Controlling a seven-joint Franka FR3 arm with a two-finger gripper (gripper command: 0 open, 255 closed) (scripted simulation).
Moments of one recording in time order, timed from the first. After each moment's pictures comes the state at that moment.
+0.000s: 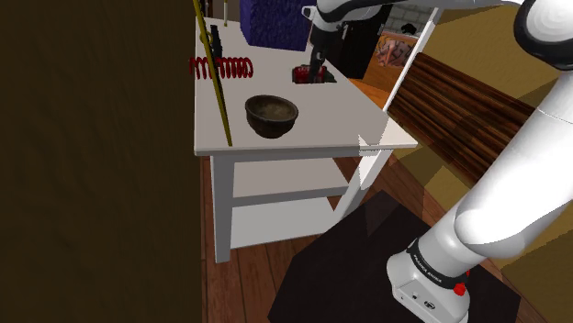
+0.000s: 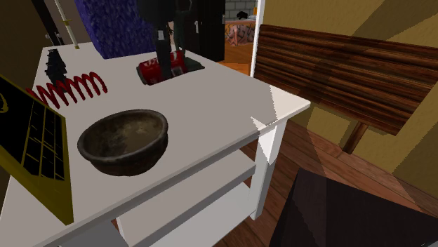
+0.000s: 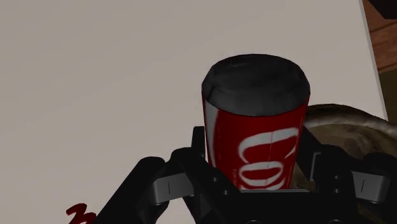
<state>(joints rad) -0.02 0.12 -0.07 -1.78 -0.08 2.04 -0.84</state>
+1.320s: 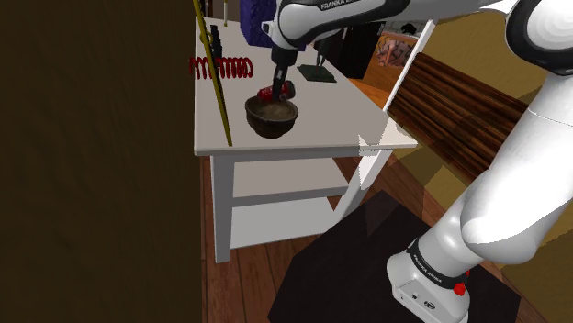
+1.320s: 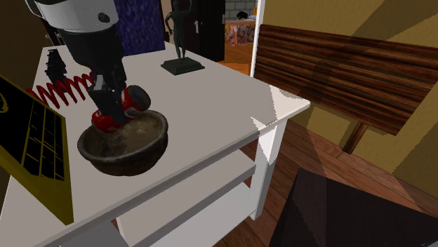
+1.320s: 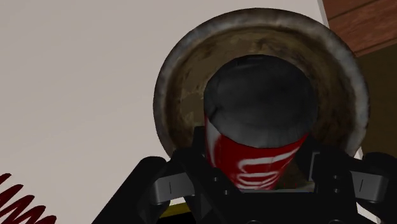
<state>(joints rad) 0.11 0.17 0.03 -1.83 -0.13 2.11 -0.57</state>
